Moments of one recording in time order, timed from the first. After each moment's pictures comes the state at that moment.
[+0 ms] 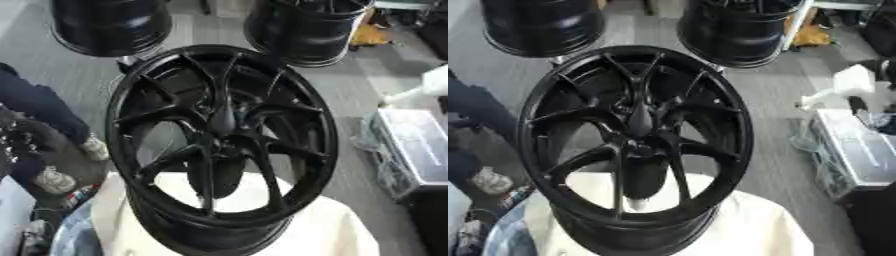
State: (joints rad) left arm -0.08 0.16 0.39 -1.86 0.04 0.19 -0.76; right arm -0.17 -0.60 -0.28 -1.28 0.21 -0.39 0.26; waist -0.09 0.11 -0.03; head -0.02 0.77
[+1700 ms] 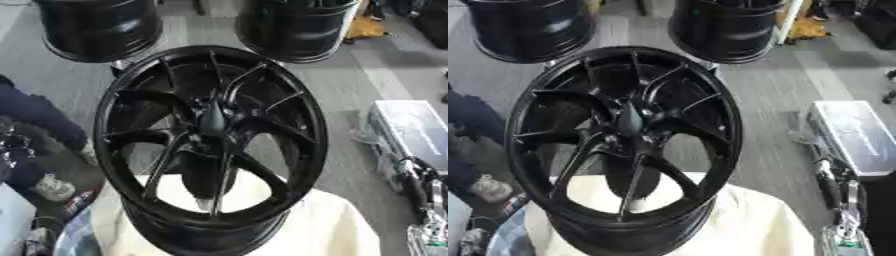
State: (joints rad) left arm -0.08 0.13 0.40 -1.86 0.04 0.18 -0.76; right arm -0.10 -0.10 -0.28 -1.34 0.13 -0.08 -0.24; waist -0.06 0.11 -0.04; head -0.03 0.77
